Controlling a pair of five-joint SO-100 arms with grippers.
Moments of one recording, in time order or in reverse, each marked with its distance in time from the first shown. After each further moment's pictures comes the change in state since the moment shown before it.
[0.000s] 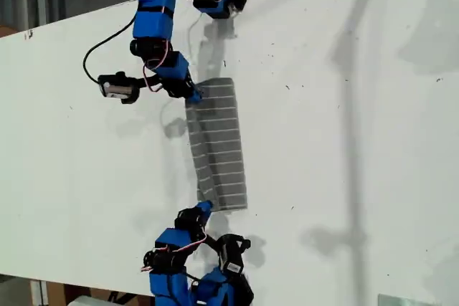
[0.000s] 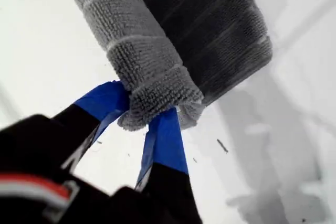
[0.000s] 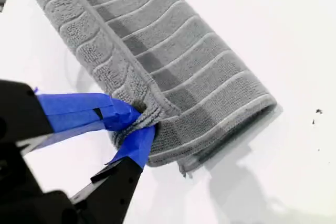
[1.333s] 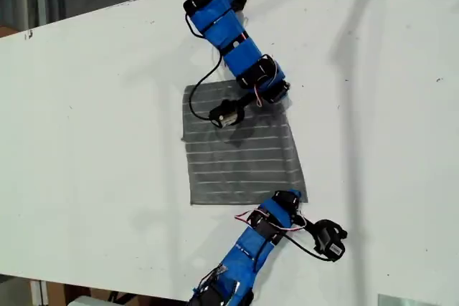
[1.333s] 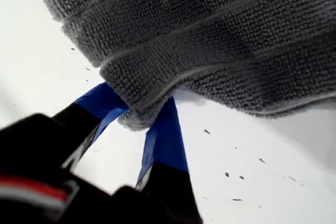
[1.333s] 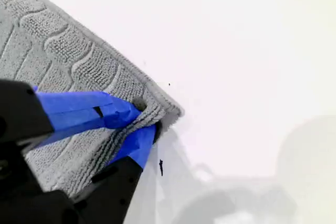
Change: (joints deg) arm 0 39.5 -50.4 -24.1 -18.4 -30.6; arm 1 -41.3 -36.6 -9.0 -7.8 24.8
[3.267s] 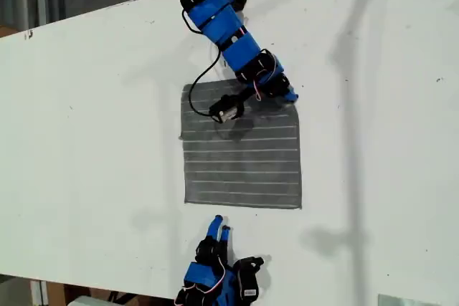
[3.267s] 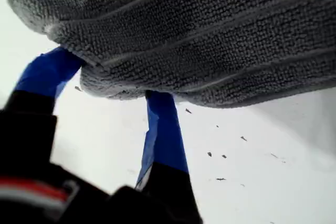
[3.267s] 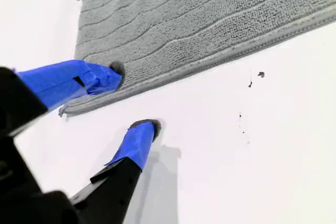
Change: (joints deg) arm 0 -36.5 132.5 93.3 19.2 8.3; arm 1 0.1 3.0 6.2 -4.2 -0.3
